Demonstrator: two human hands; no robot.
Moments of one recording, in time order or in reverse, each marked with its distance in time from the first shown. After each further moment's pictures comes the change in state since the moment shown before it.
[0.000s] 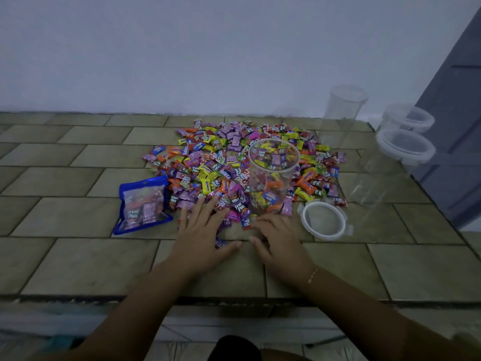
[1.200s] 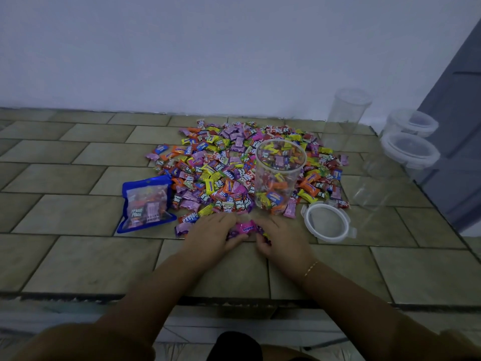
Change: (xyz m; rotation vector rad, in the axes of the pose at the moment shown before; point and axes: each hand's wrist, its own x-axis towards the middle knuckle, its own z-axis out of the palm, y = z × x) left_hand 0.014 0.004 0.008 -0.117 0.084 0.171; right_hand 0.012 -0.006 -0.005 -0.133 -0.035 -0.023
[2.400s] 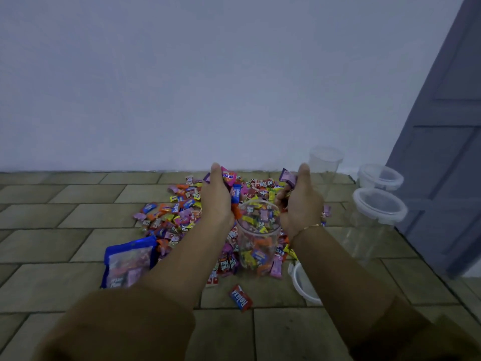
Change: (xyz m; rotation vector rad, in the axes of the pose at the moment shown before) left_hand 0.170 0.059 -0.087 -1.604 0.529 -0.788; right_hand 0.117 -0.004 -0.134 1.543 0.780 0.635
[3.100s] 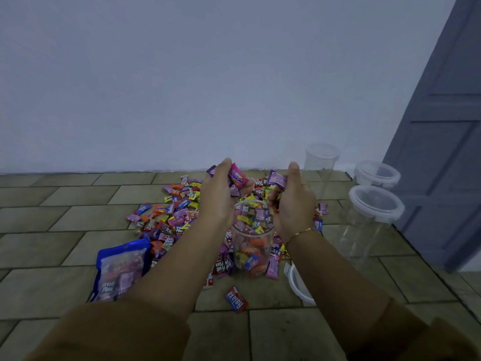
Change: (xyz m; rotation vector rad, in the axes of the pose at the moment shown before) left_hand -0.018 0.004 0.015 -0.004 -0.214 0.136; right_hand -0.002 0.002 -0.001 -0.081 -0.052 -0.046
